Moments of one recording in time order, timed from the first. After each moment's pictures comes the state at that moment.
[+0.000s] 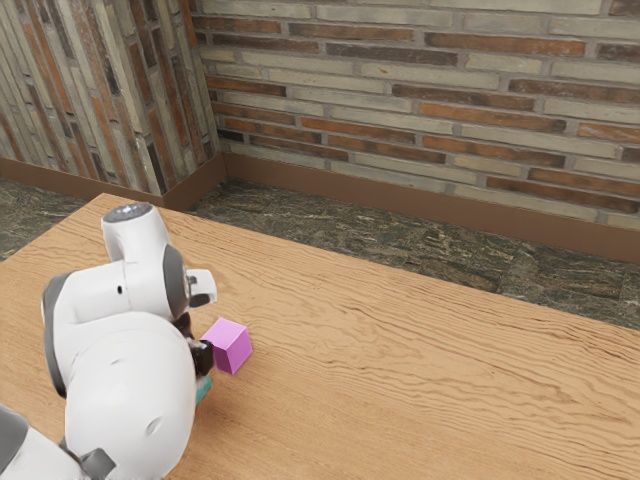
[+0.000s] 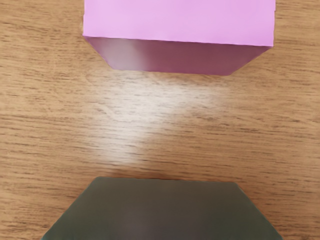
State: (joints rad) arm 1.50 -1.06 -1.42 -2.47 -1.16 1.89 0.75
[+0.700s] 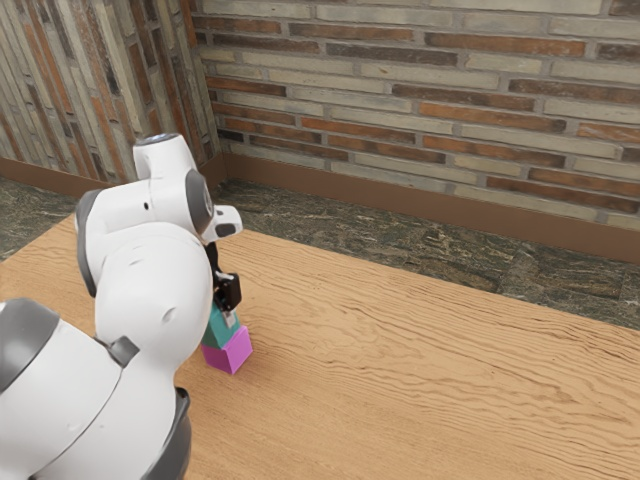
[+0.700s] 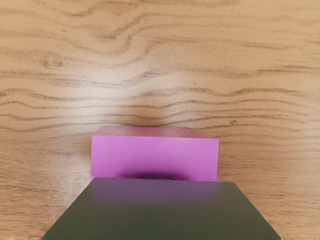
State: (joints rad) arm 1.84 -1.00 -1.54 -2.08 -1.09 1.71 0.69
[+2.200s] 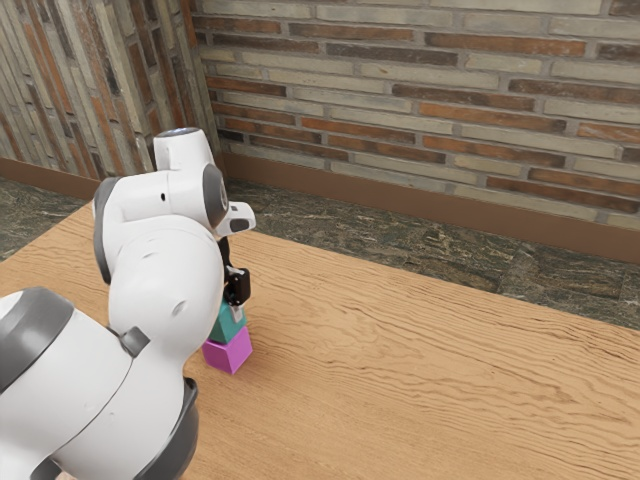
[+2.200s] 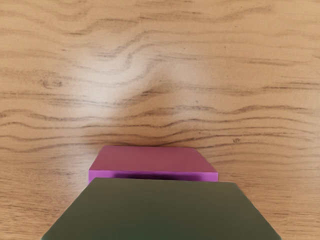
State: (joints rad) arm 1.91 -1.01 -1.59 -1.98 -1.05 1.68 0.65
